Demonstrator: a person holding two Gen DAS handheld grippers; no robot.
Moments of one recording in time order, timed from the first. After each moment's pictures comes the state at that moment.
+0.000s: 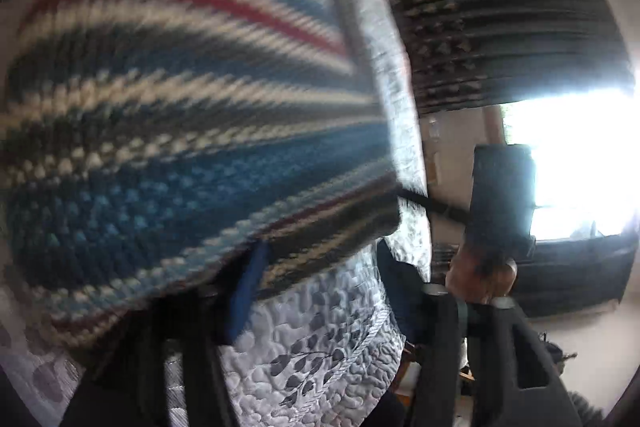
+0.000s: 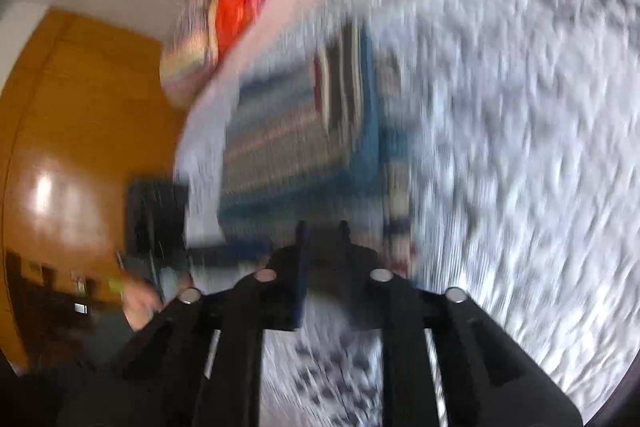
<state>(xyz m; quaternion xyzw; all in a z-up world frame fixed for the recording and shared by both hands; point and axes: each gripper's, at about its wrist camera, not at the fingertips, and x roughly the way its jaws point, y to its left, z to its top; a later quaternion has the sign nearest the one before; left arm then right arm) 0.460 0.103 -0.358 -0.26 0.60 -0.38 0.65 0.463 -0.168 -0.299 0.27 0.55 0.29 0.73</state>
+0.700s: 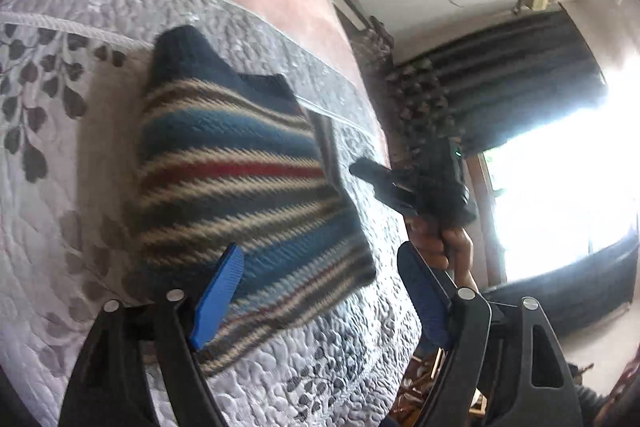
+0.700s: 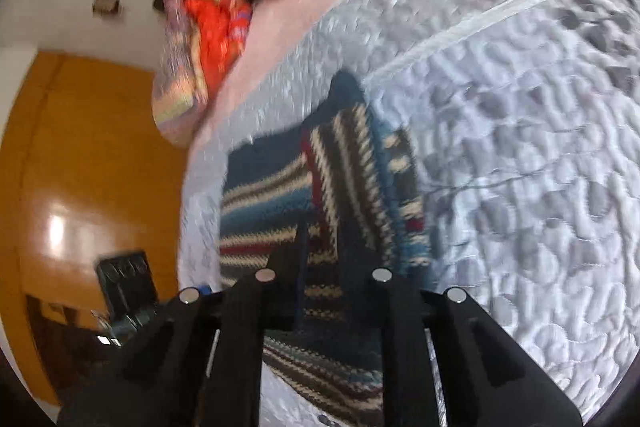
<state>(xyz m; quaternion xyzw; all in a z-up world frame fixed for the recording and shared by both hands) 0.463 0.169 -0.303 -0.30 0.51 -0.35 0.73 0.567 -0.141 -0.322 0.30 0.57 0.28 0.71</state>
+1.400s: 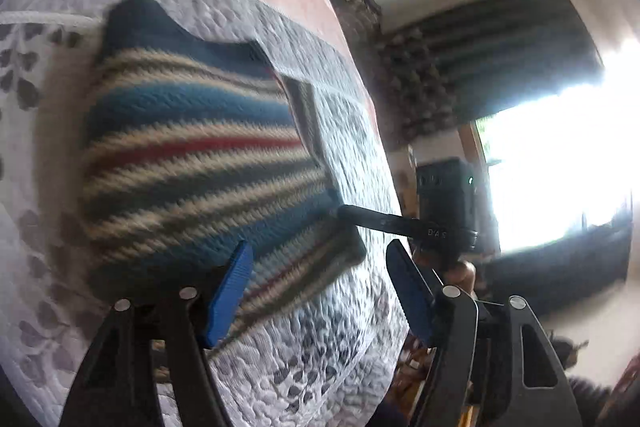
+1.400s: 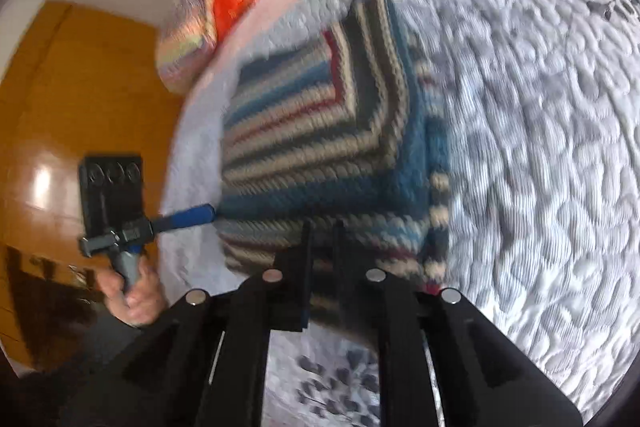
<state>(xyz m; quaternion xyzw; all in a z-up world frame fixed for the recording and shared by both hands) 0.464 0.142 -0.322 -0.25 0.56 -0.39 0.68 0.478 -0.136 -0.323 0.24 0.59 0.29 0.72</state>
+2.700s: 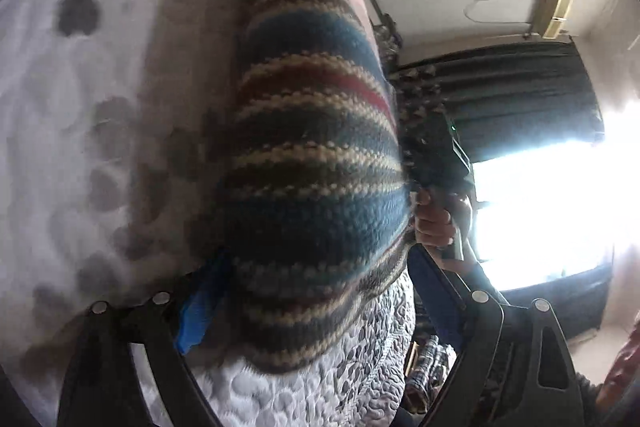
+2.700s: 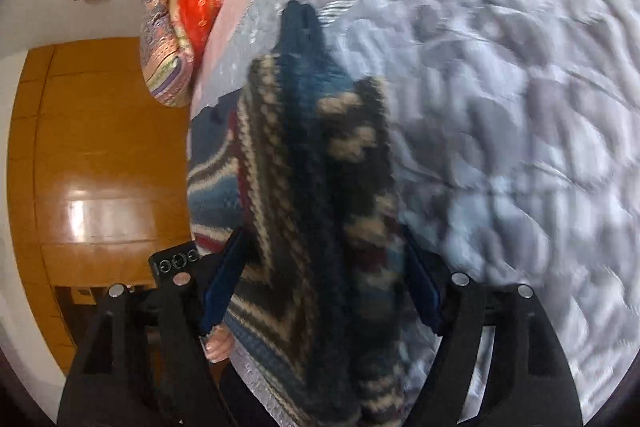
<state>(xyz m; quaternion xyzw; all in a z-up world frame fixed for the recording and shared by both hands) 0.439 0.221 -0.406 -0.35 0.52 -0.39 0.67 0.591 -0.130 -0.399 0.33 0.64 0.33 0.62</state>
